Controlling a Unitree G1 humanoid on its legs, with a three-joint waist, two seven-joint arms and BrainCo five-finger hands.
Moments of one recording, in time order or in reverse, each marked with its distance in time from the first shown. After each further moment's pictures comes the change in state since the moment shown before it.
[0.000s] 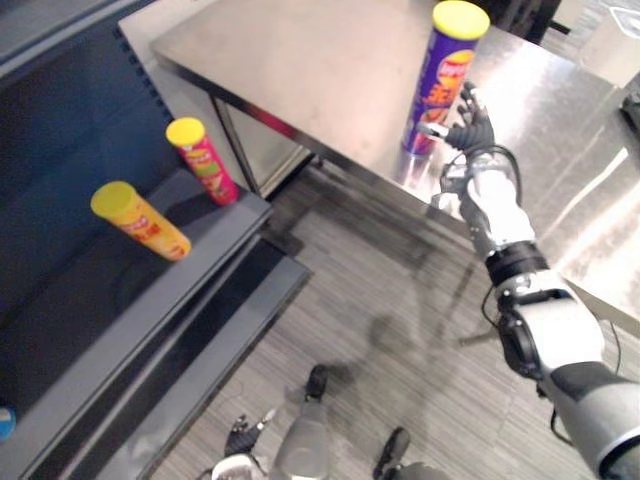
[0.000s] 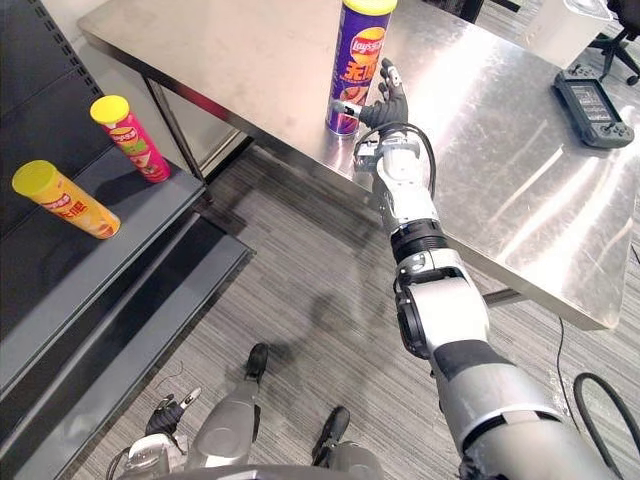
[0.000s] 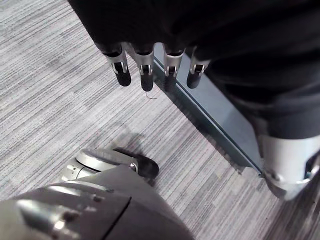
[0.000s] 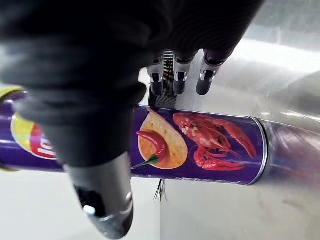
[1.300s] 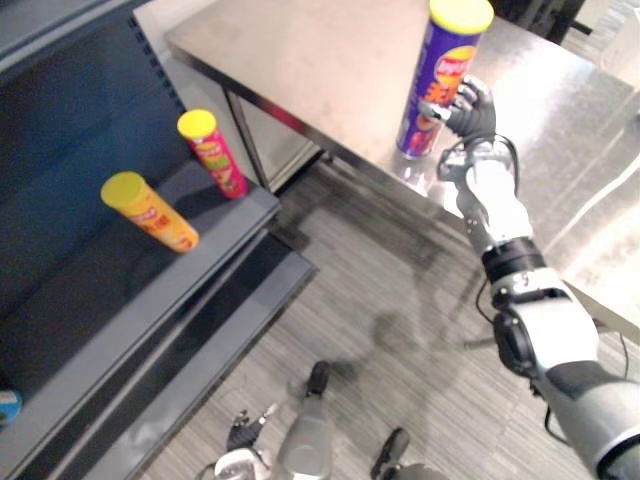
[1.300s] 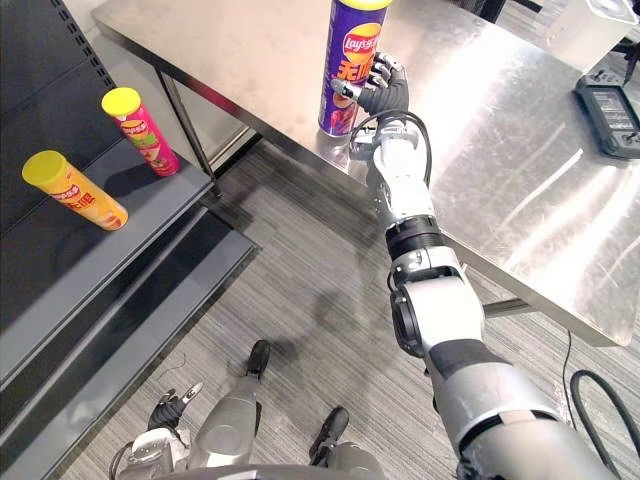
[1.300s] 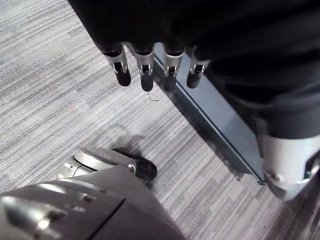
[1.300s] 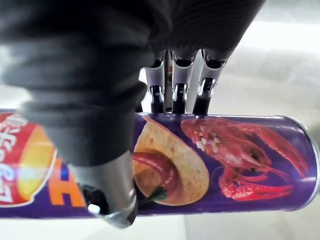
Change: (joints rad) left arm -0.018 0.000 -0.023 -0.001 -0.005 0.001 0.020; right arm 0.033 0.026 -0.014 -0.162 0.039 0.004 -0.035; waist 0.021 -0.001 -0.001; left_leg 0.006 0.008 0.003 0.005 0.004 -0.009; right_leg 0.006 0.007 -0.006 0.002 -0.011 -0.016
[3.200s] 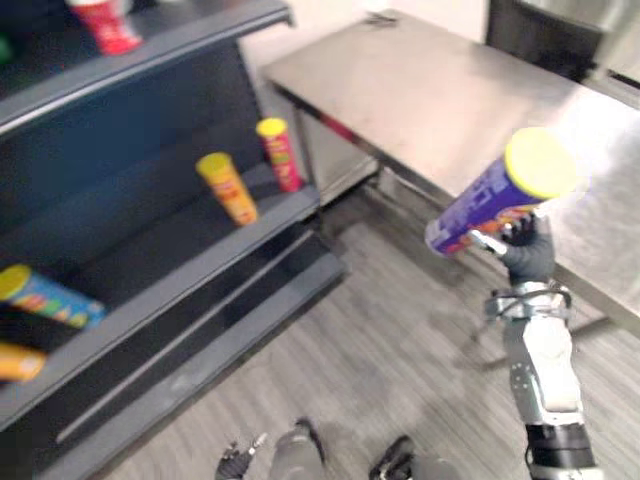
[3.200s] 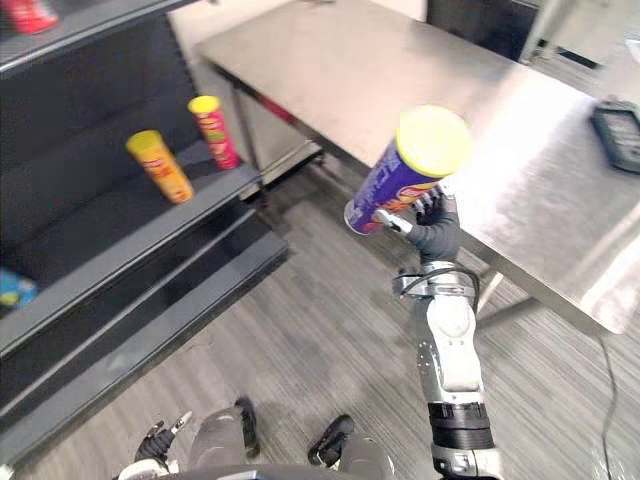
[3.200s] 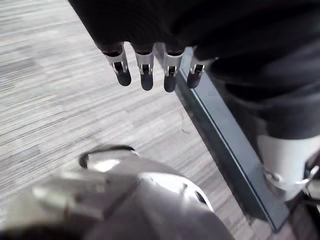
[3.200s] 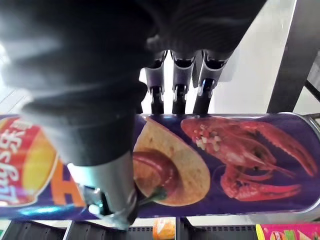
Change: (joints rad) left arm 0.111 -0.038 0.128 -0.002 0.069 0.020 -0.060; right arm 0.971 0.020 -0.074 -0.930 0.069 -0.096 0.154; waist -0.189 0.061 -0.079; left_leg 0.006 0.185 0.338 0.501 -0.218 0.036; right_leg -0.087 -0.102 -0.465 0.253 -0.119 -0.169
